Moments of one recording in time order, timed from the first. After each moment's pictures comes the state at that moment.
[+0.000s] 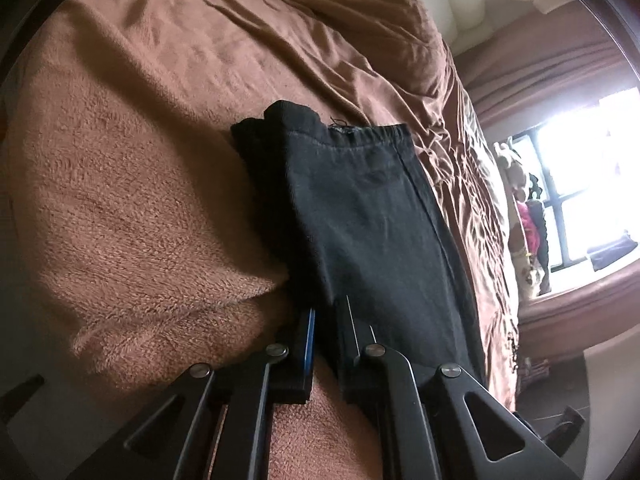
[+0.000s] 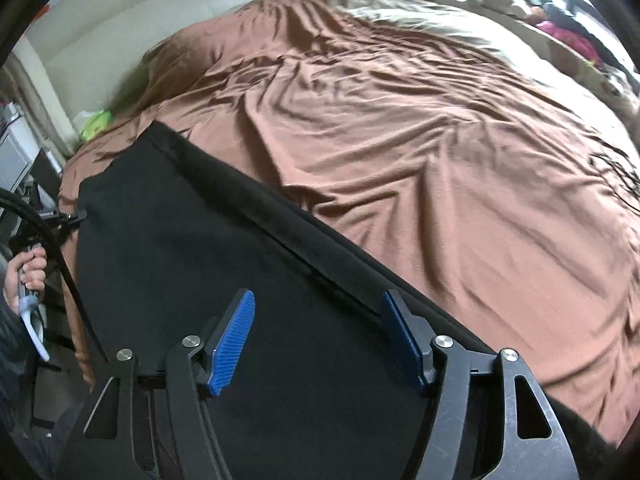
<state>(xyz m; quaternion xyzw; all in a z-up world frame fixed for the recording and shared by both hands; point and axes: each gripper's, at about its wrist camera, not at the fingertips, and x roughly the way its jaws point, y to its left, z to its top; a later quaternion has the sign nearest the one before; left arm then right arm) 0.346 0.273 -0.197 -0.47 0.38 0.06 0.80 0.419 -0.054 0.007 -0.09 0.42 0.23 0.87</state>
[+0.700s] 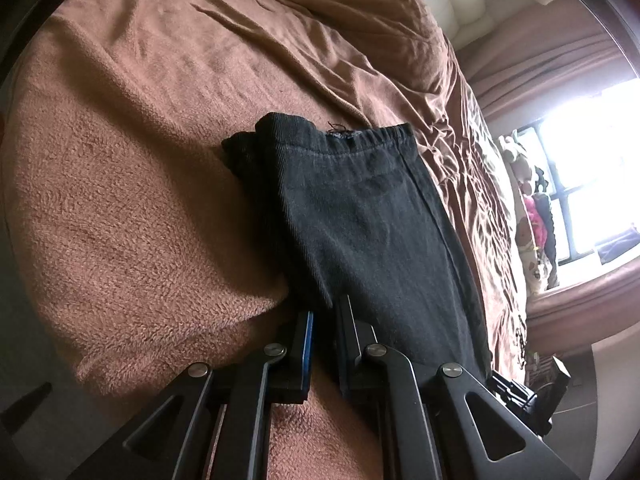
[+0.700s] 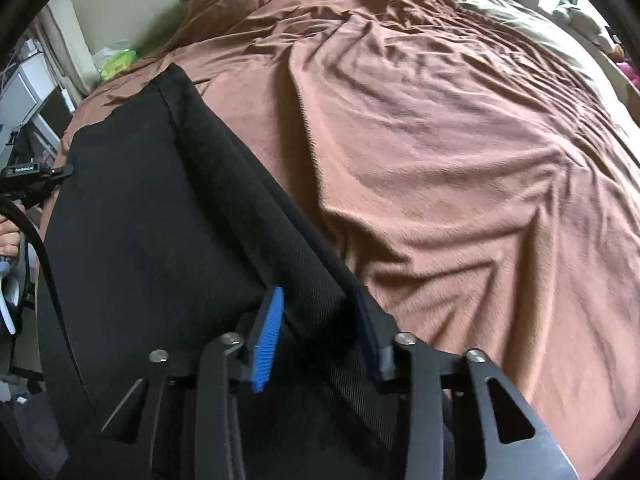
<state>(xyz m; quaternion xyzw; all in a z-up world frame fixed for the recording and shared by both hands) 0.352 0.274 -0.192 -0.45 0.39 0.07 0.80 0.529 0.028 -0.052 -0.17 0.45 0.31 0.82</state>
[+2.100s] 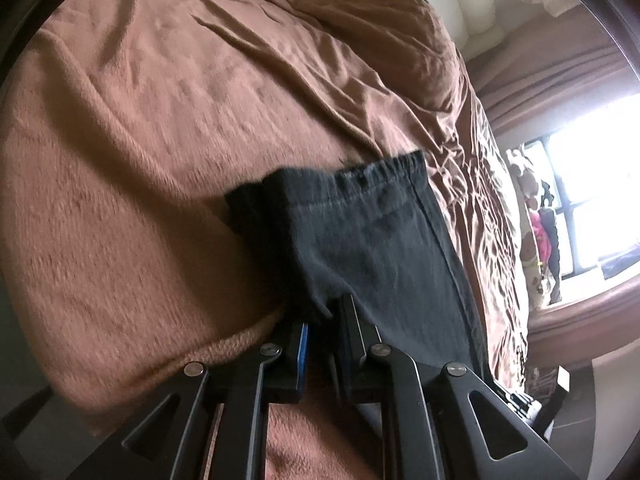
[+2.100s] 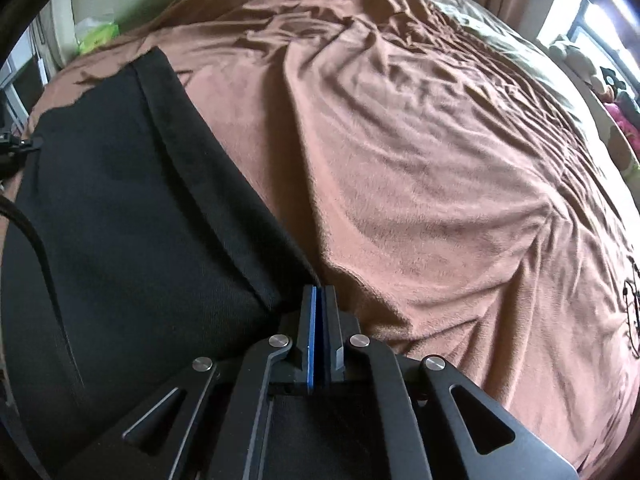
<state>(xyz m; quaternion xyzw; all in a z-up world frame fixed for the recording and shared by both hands) 0.367 0.296 -0.188 -0.46 0.38 0.09 0.80 0.534 0.090 -0.059 -0.25 0.43 0.25 0.83</state>
